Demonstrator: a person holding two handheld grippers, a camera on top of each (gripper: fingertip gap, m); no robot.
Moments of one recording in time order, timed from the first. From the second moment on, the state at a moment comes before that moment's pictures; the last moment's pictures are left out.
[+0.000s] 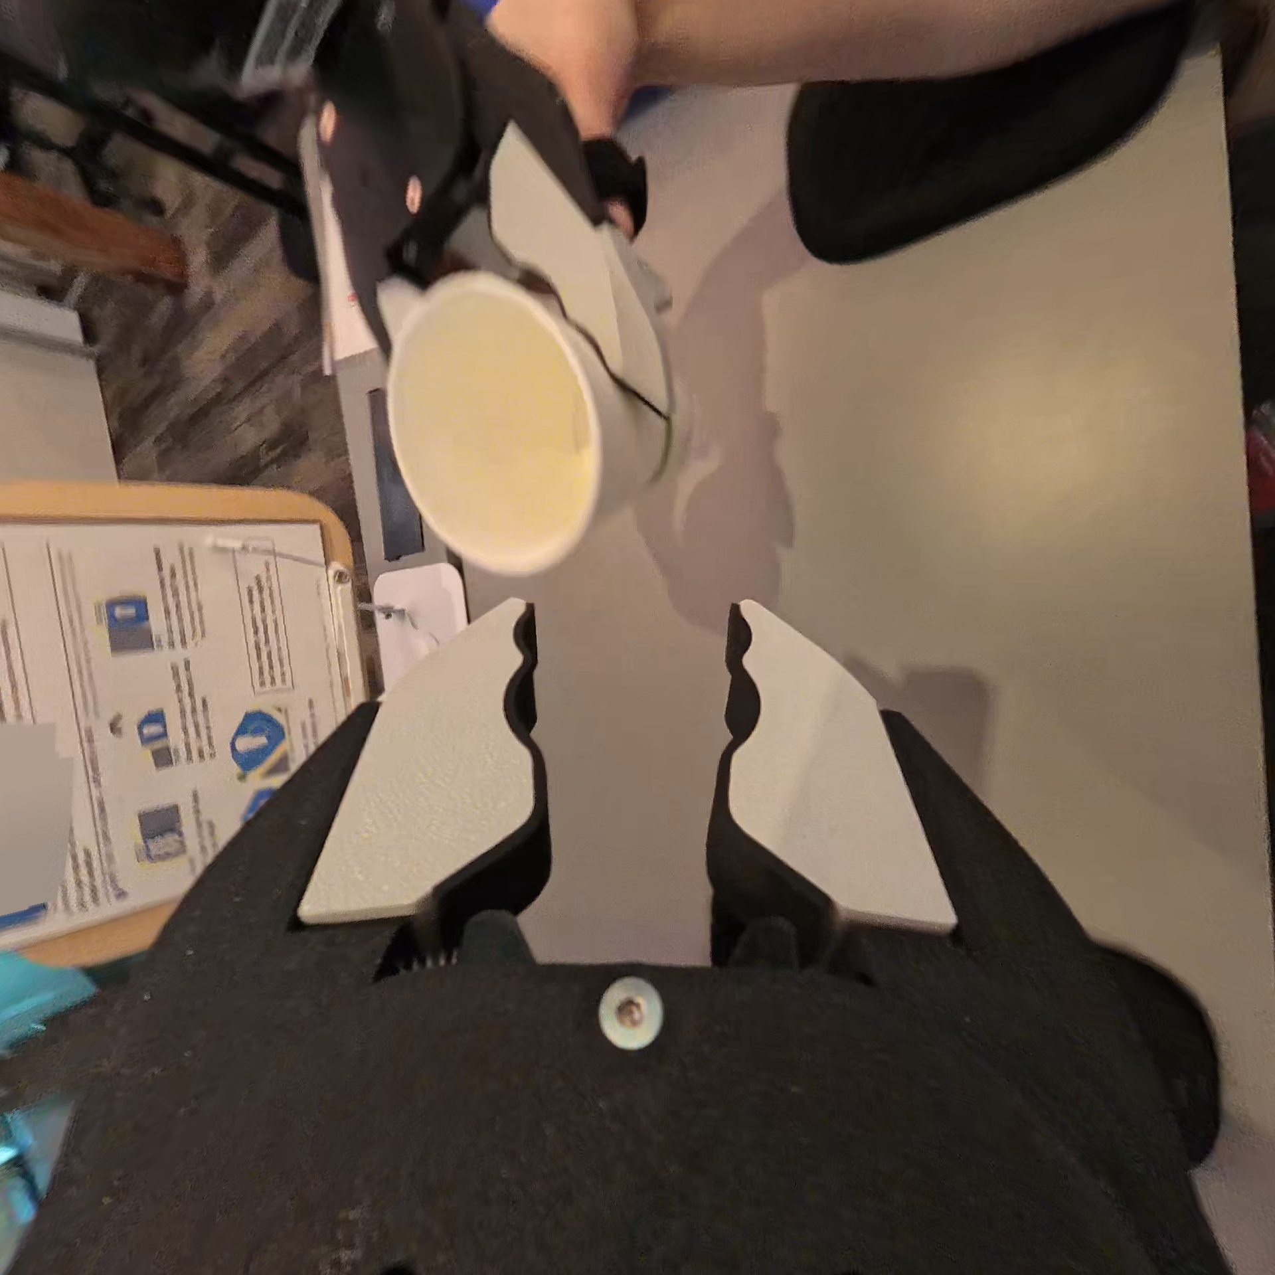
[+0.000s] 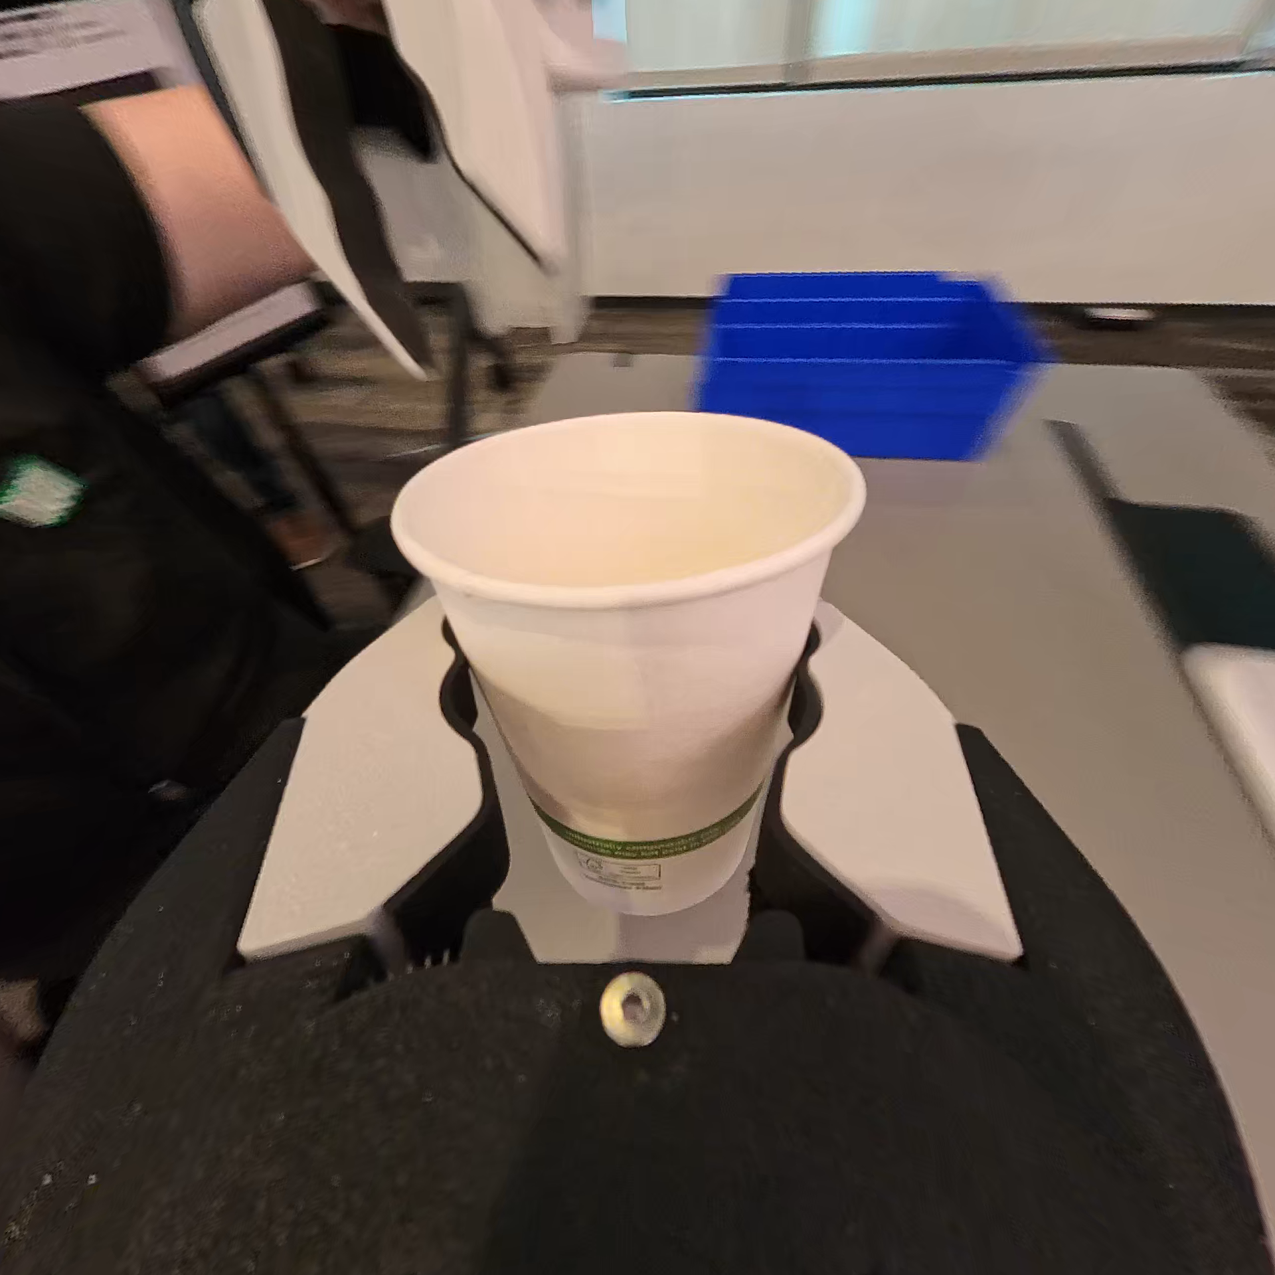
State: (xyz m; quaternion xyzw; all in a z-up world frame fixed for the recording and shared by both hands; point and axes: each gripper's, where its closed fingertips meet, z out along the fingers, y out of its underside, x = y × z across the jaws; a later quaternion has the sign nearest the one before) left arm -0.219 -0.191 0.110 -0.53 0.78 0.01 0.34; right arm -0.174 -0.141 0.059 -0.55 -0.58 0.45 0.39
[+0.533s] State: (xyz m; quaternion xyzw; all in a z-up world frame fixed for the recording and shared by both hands) left arm -0.257 -0.185 0.078 -0.70 0.56 -0.17 0.41; right arm 0.284 -0.045 0.073 -0.65 0.03 0.03 0.76
